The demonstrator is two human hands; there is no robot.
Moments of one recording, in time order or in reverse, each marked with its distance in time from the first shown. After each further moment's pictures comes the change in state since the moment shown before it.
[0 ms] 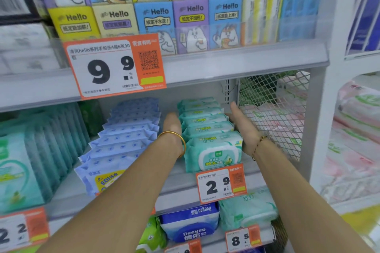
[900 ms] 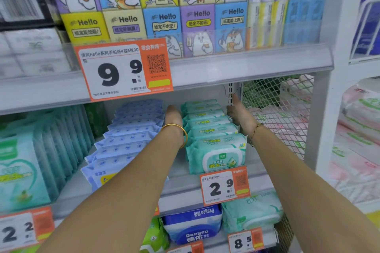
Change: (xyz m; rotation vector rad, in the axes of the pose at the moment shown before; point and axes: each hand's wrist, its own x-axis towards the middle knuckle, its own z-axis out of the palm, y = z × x) left_hand 0.008 0.018 0.002 -0.059 0.043 0.084; right_hand 0.018 -0.029 0.007 -0.246 0.144 -0.050
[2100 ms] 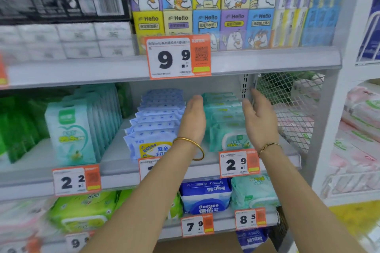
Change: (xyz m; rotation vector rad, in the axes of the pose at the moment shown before) left_hand -0.122 0.008 -0.047 0.310 -0.100 0.445; right_hand -0.115 0.001 0.044 -0.404 0.473 -0.573
